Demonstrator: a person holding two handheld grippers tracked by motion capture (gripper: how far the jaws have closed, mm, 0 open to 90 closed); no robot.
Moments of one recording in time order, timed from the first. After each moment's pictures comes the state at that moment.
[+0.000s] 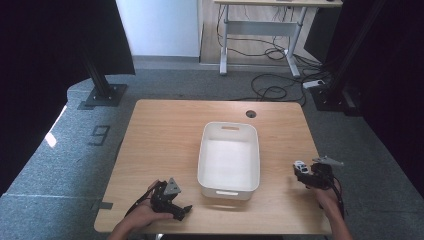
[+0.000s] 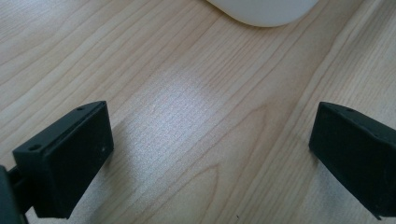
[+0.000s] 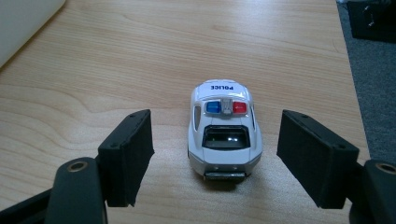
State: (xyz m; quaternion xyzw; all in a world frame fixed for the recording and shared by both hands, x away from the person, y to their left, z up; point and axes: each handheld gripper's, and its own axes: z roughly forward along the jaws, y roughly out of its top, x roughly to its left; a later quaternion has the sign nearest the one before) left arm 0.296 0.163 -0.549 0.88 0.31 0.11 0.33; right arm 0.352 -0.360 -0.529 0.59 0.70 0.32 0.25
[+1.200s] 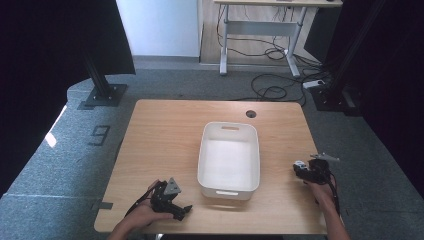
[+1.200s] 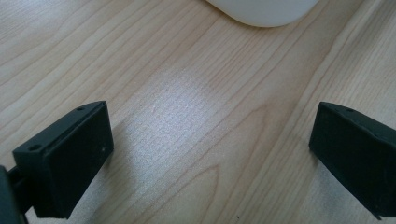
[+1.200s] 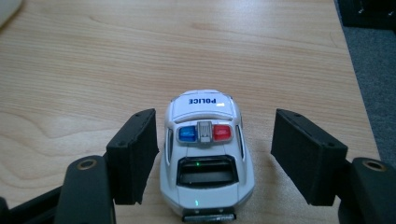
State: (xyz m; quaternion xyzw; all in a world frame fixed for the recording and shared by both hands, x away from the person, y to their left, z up) left arm 0.296 0.163 -0.549 0.88 0.31 0.11 0.33; right arm 0.375 -0.362 -0.544 0.61 0.68 0.31 0.25
